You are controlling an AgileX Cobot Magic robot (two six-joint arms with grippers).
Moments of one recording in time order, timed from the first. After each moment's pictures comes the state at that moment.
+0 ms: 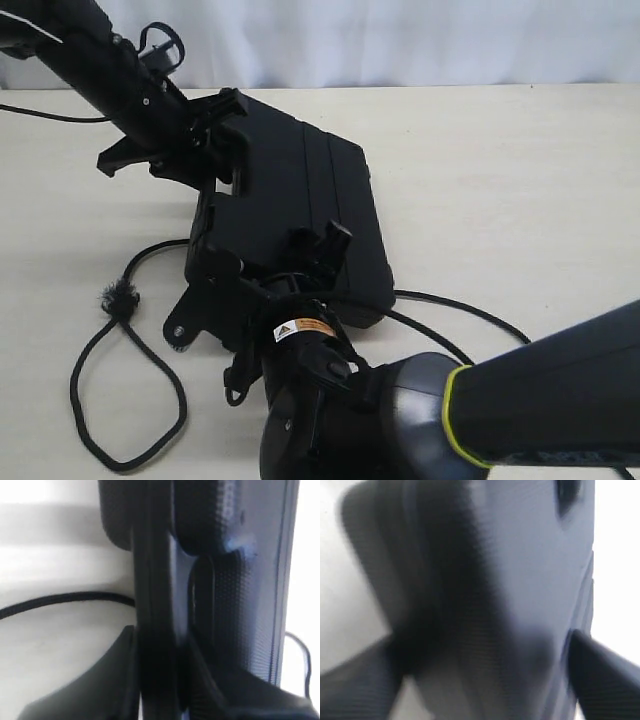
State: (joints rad) left arm -0.11 1.98 -1.45 -0.56 0.94 -0.05; right arm 1.17 1.97 -0.90 1.36 -0.85 -1.48
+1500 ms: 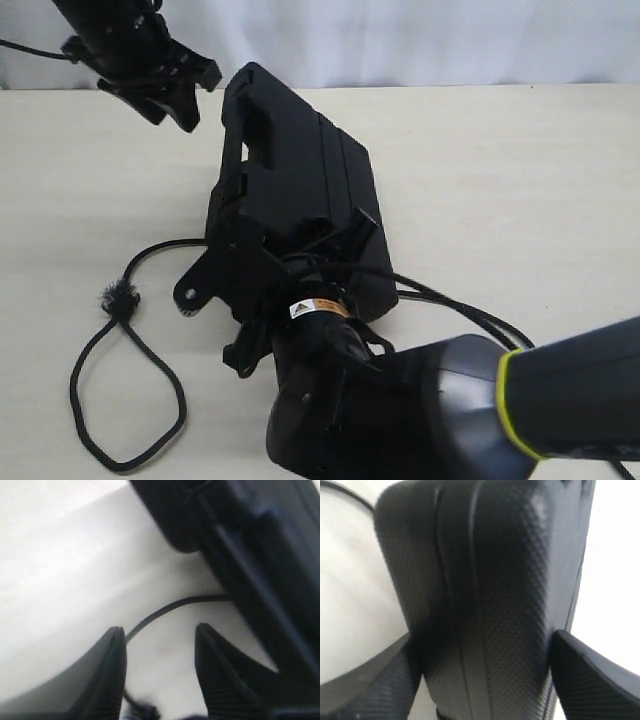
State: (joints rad) left arm -0.14 1.96 -1.75 -0.17 1.19 0.20; right arm 1.17 1.88 -0.90 1.45 -0.86 -1.46
